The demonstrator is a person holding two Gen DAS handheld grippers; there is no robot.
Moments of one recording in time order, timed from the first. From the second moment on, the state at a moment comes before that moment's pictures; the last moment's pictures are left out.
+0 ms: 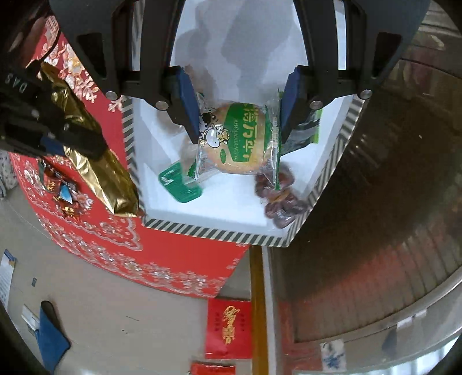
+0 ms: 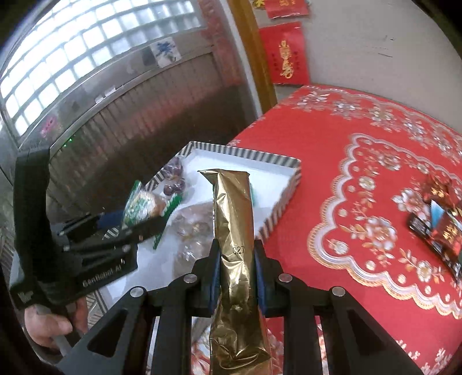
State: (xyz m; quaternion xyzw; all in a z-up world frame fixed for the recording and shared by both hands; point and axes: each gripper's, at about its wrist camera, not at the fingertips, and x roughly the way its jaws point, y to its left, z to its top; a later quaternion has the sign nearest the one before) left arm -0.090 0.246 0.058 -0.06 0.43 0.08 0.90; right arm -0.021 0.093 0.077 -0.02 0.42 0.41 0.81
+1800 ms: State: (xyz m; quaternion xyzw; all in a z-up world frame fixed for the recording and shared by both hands) left arm -0.101 0.278 0.044 -0.09 0.43 0.10 0.89; right arm 0.016 0.193 0.077 -0.01 0.45 0.41 0.79
